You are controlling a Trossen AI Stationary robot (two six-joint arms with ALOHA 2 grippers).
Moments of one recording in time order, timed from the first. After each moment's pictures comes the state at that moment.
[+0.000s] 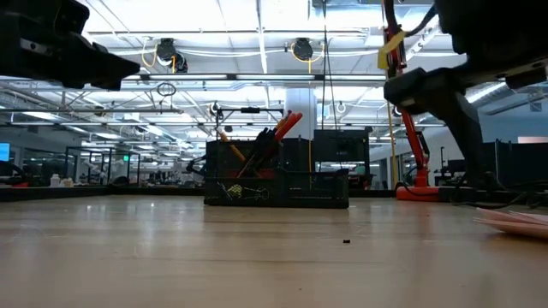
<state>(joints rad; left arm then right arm) -0.11 0.37 0.08 0.22 -0.05 0.21 0.50 1.76 1.15 -0.78 -0.13 -0.14</state>
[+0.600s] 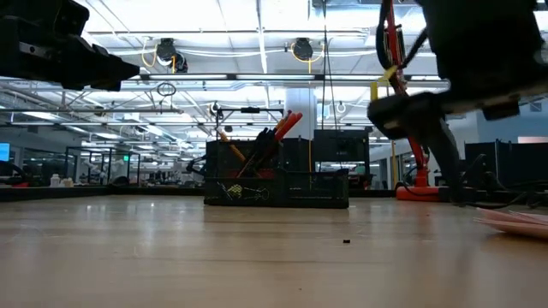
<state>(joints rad) -0.11 0.37 0.08 0.20 -0.05 0.22 0.43 1.75 1.03 -0.54 -0.23 -0.30</state>
